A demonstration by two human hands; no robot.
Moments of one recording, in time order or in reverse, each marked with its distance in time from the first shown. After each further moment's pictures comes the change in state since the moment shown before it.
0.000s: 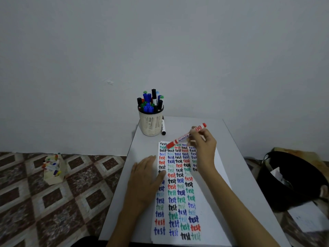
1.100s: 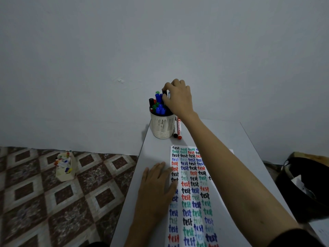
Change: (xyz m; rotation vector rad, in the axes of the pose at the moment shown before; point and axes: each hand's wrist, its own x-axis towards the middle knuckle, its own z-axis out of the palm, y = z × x) left_hand 0.000 -0.004 0.002 0.156 -0.046 -0.002; right_hand 0.129 -0.026 0.148 -1.122 -0.243 -0.813
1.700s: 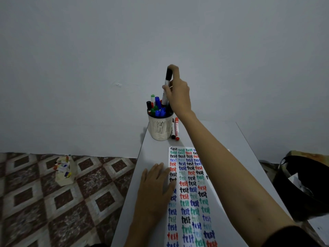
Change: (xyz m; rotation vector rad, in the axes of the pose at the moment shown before) left_hand 0.000 -0.003 0.002 0.025 -0.004 0.009; right_hand 0.004 -0.015 -0.029 0.415 0.186 0.098
